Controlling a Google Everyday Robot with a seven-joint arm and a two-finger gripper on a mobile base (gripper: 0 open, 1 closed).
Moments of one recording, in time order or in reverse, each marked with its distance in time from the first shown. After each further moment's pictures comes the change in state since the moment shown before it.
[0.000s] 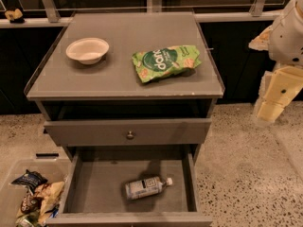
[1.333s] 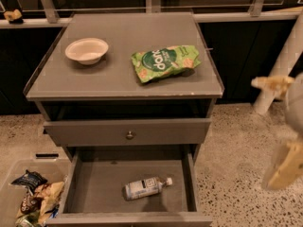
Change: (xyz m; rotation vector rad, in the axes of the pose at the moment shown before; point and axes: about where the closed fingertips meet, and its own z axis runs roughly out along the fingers) arm 0.013 0.086 0.012 0.080 -0.106 -0.111
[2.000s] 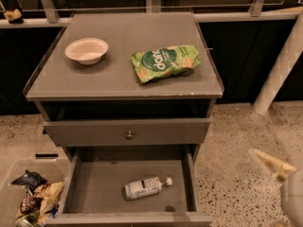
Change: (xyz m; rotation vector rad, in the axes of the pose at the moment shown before) arm 0.042 0.108 0.075 -0.024 -0.184 0.095
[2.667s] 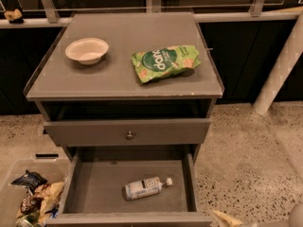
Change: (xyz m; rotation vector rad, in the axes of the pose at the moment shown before) arm 0.076 0.117 0.165 -0.288 -0.069 -0.038
